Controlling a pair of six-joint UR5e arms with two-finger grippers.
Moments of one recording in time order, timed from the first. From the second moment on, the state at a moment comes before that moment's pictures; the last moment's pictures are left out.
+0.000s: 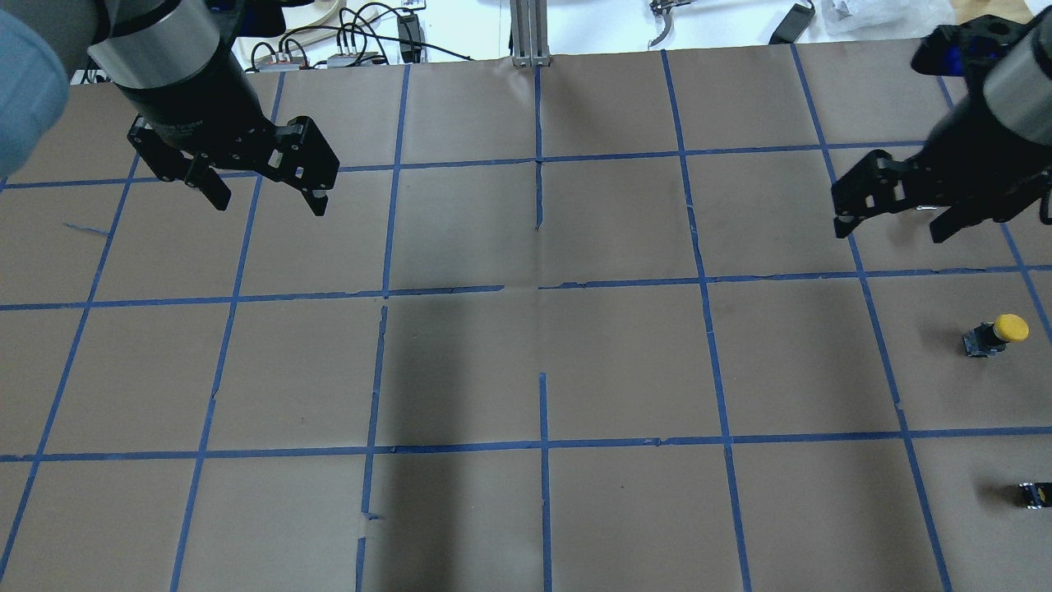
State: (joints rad) left arm -1.61 -1.56 -1.50 -1.68 1.60 0.06; right arm 1.40 -1.75 1.76 -1.61 -1.51 -0.06
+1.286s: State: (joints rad) left arm -1.61 -1.56 -1.50 -1.69 1.60 0.06; right arm 1.52 -1.73 1.68 -1.53 -1.55 0.14
